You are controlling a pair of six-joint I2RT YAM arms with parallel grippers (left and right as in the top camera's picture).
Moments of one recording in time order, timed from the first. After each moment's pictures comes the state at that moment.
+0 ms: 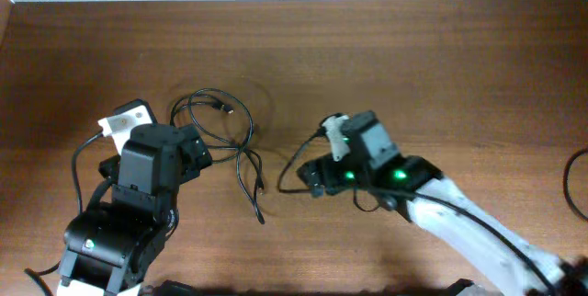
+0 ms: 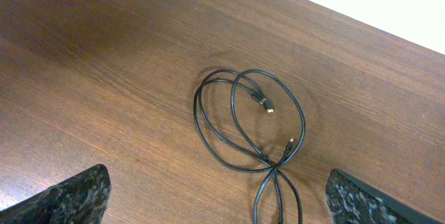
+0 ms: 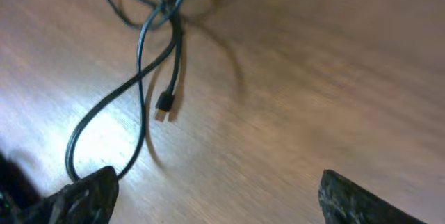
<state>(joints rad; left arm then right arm) -0.29 0.92 1.18 -1.05 -0.46 -0.56 0.62 1.40 0.88 -0.40 -0.28 0.29</state>
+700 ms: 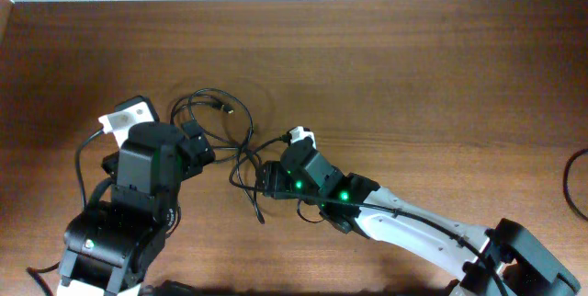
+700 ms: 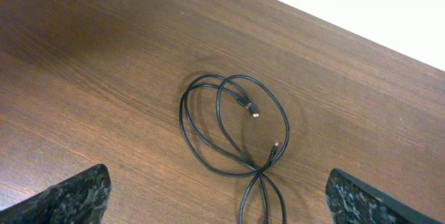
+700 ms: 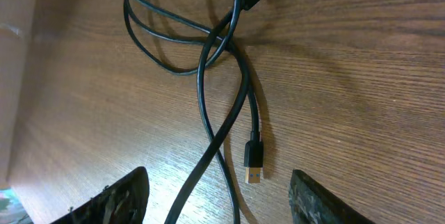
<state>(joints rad) -0.29 0.92 1.18 -1.01 -0.43 -0.57 0.88 1.61 0.88 -0.02 -0.07 0.88</state>
